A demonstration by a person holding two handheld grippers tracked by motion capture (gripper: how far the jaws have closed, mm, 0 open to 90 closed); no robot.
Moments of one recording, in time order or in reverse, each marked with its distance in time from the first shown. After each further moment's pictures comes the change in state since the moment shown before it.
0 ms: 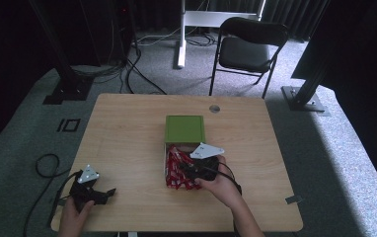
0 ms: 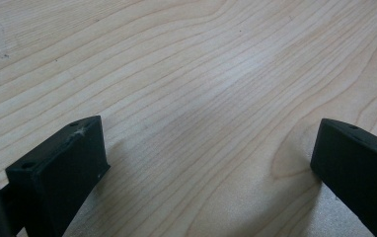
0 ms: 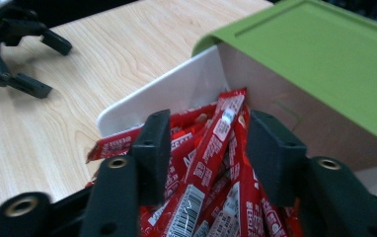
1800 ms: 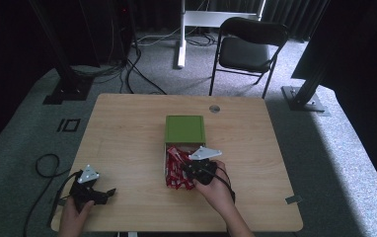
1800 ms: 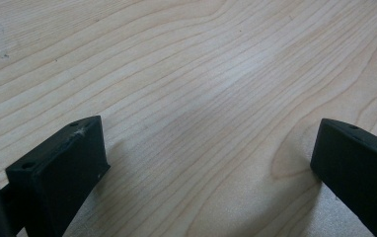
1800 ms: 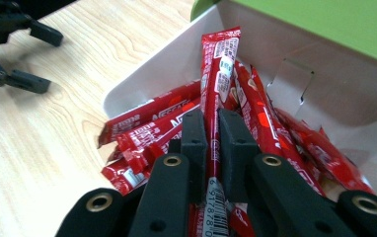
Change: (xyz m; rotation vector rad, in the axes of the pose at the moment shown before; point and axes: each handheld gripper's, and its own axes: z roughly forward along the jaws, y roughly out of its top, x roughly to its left) left arm 0.000 0.000 0.000 -0.001 0.000 -0.002; right arm 0.011 -0.006 0.002 0.092 -0.024 0.139
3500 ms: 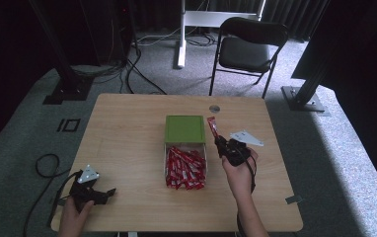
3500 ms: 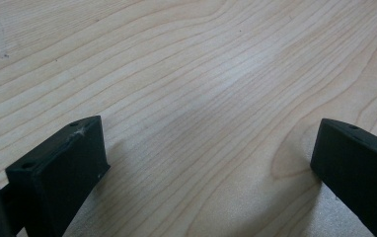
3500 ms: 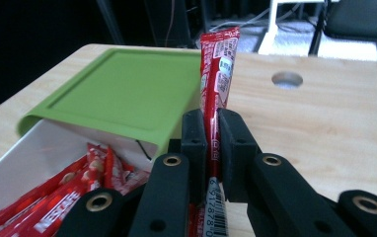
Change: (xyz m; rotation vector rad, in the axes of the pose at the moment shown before) left arm 0.000 0.000 0.000 0.000 0.000 0.001; right arm -0.081 -0.003 -0.041 -0.266 -0.276 0.285
